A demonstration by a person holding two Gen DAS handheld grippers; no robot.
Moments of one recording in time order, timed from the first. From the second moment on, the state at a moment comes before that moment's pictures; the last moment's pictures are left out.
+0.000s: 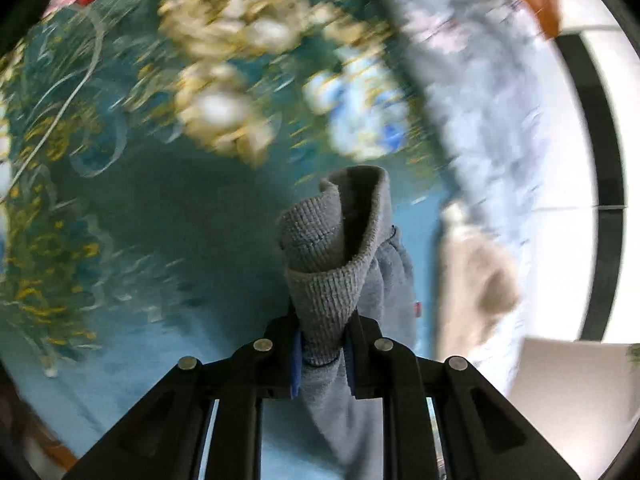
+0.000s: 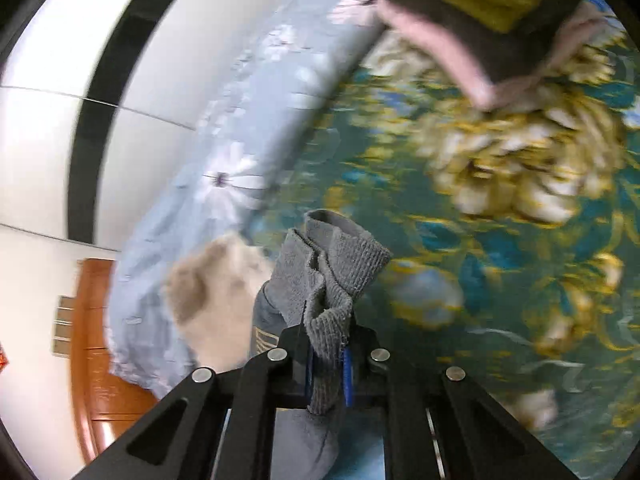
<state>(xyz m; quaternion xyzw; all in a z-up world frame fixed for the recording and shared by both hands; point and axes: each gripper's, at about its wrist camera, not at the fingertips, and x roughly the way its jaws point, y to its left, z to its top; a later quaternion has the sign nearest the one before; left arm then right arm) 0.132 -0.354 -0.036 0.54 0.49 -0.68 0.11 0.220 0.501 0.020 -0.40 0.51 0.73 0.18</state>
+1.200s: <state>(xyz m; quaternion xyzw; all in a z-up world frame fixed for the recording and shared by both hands) 0.161 -0.346 -0.053 0.59 0.49 -0.64 0.09 0.118 0.106 0.062 -0.53 0.21 0.83 -0.01</state>
